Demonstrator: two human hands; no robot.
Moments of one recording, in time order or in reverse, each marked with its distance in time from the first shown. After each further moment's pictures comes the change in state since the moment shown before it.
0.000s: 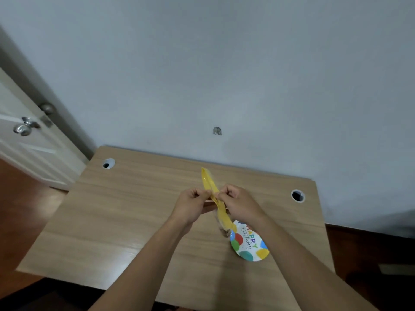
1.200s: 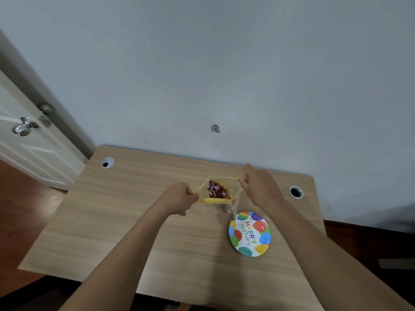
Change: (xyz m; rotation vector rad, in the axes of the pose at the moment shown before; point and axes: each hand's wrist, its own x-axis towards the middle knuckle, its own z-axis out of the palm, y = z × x) left_hand 0.005 0.037 -0.035 1.007 -0.028 -0.062; right_hand 0.004 -0.010 -0.062 -0.844 0.280 -0.221
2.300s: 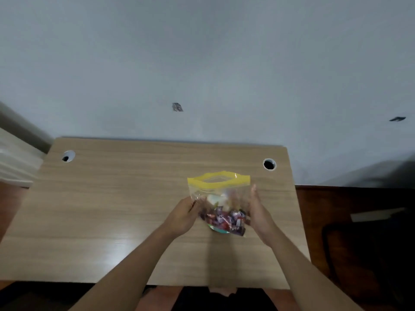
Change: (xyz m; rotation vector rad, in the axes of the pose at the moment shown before) left_hand 0.023 -0.014 0.166 -0.141 -0.061 0.446; right_hand -0.106 0.117 0.061 1.262 -0.255 0.668
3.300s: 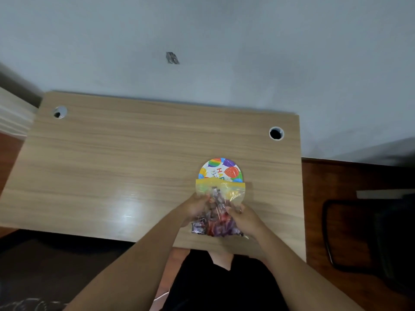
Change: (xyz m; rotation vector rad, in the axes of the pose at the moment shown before) left_hand -0.007 -0.023 0.101 -0.445 -0.204 -0.761; right_hand 0.032 0.124 -0.026 -0.509 -0.048 0.158
